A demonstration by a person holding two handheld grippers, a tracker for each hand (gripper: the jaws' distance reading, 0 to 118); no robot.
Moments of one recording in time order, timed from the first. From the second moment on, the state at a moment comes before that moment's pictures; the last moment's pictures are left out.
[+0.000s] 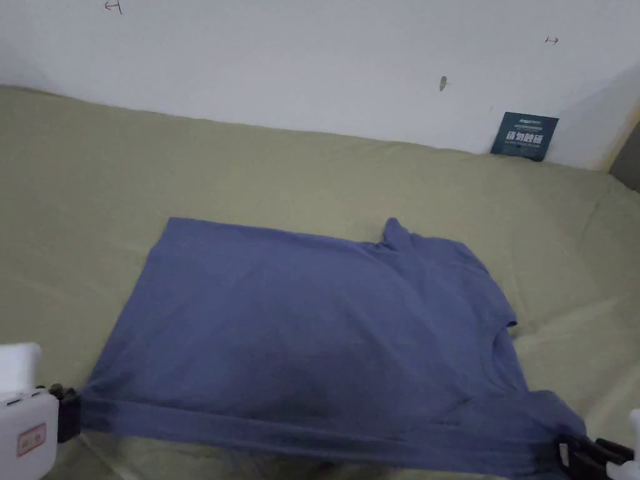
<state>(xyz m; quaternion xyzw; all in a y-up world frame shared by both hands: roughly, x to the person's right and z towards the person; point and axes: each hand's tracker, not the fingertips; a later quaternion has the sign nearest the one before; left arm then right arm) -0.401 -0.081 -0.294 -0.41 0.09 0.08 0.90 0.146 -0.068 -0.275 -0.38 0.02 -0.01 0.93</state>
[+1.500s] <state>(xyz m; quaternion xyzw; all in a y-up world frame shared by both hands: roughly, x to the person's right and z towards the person) -0.368 -0.118 -0.251 -0.37 0.08 0.08 0.92 0.096 -0.092 -0.251 -0.30 0.01 -0.04 0.95</state>
